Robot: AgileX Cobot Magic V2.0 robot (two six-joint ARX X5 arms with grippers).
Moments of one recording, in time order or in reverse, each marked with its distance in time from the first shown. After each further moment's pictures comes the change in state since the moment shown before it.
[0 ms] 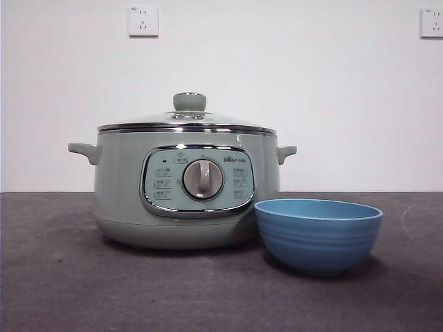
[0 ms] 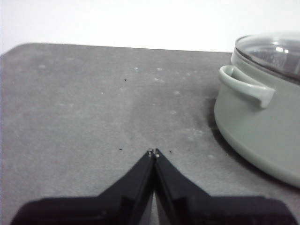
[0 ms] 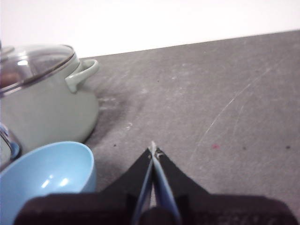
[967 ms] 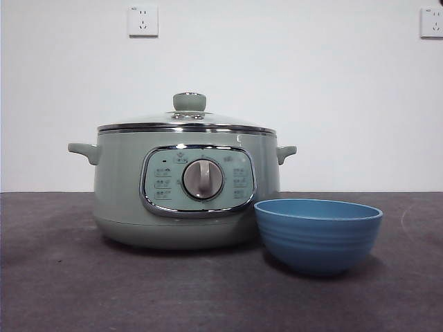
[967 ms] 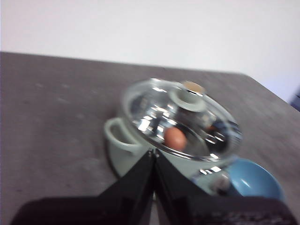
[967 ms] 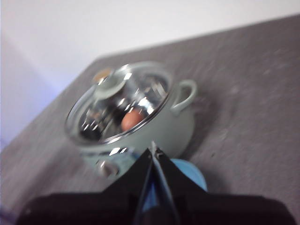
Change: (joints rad) left arm 0.000 0.335 0.610 -0.363 0.385 -0.073; right arm 0.000 0.523 0.620 -0.279 -0.376 0.058
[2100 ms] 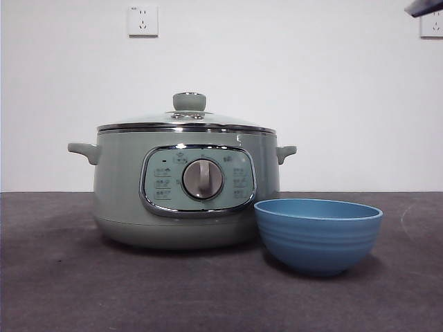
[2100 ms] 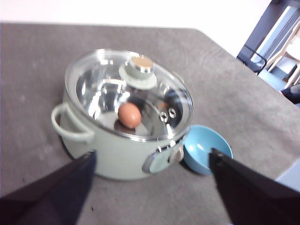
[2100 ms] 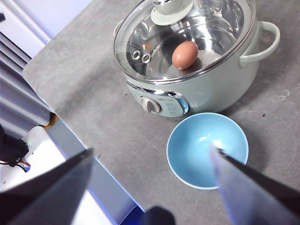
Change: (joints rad) left arm 0.000 0.223 0.212 -0.180 0.198 0.146; right arm 0.098 0.343 0.360 -0.435 -0.145 -0.353
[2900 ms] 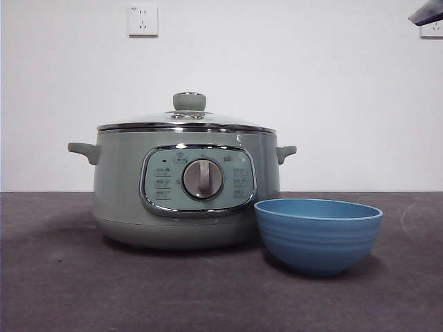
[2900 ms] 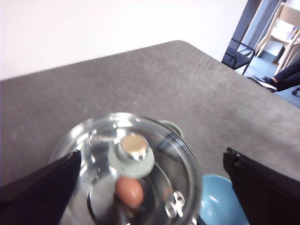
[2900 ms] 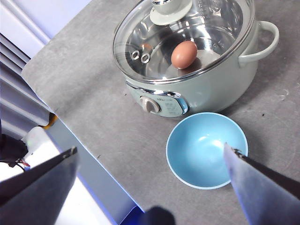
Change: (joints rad) left arm -0.321 0.548 0.391 0.233 -0.220 0.013; right arm 0.000 0.000 0.000 0.000 0.003 0.003
